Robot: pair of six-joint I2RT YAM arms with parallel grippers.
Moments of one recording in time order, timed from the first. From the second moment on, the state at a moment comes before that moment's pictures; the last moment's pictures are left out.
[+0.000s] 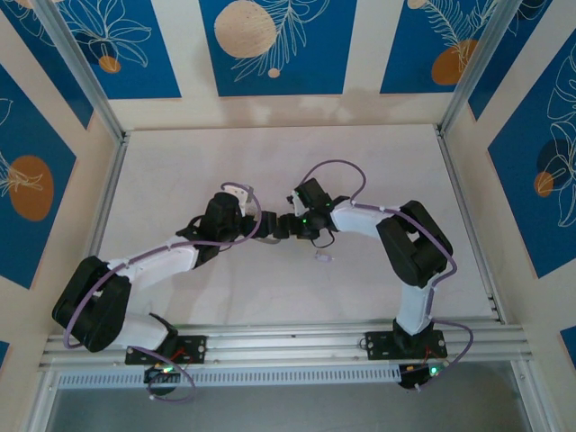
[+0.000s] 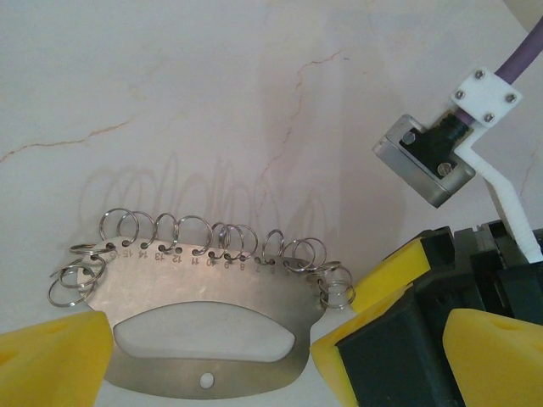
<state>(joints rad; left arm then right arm) -0.60 1.38 0.71 0.09 0.03 -0.42 0.62 1.87 1.11 -0.29 -0.37 0.52</state>
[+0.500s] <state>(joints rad) -0.60 1.38 0.71 0.09 0.03 -0.42 0.62 1.91 1.18 -0.29 -0.37 0.51</state>
